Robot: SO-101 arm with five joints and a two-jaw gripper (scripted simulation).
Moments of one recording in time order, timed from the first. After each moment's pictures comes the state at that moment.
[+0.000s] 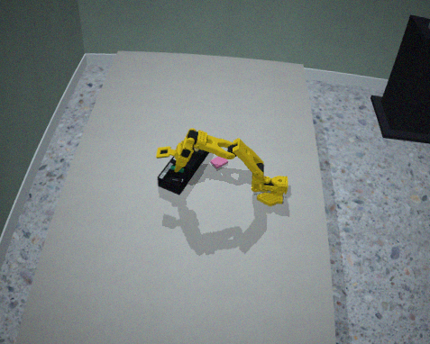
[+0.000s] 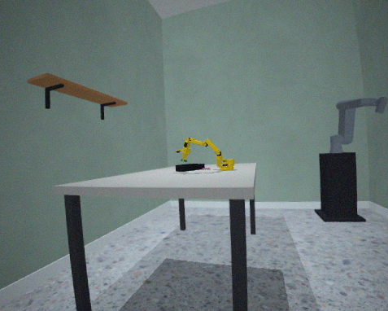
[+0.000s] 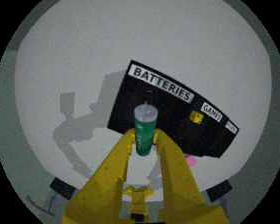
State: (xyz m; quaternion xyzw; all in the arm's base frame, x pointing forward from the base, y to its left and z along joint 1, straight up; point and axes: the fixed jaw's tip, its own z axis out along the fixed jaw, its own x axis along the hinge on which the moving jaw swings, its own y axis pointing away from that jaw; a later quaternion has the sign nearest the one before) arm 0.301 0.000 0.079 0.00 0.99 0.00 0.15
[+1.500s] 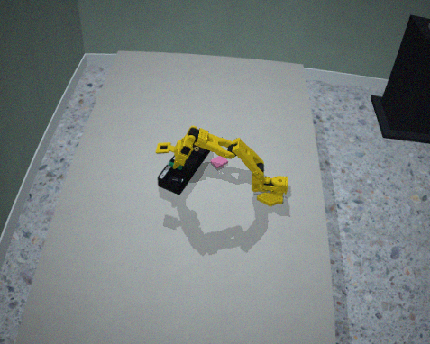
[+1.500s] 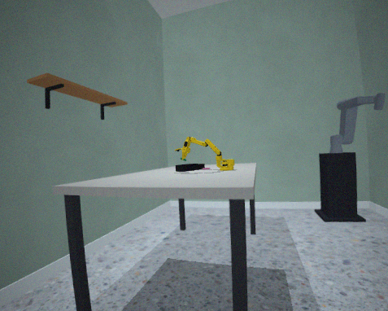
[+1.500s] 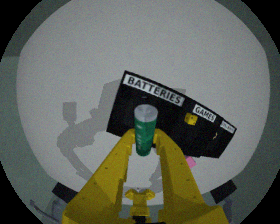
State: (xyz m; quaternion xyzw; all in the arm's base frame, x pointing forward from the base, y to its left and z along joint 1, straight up) arm 0.307 -0.007 0.087 0.02 0.98 0.00 0.18
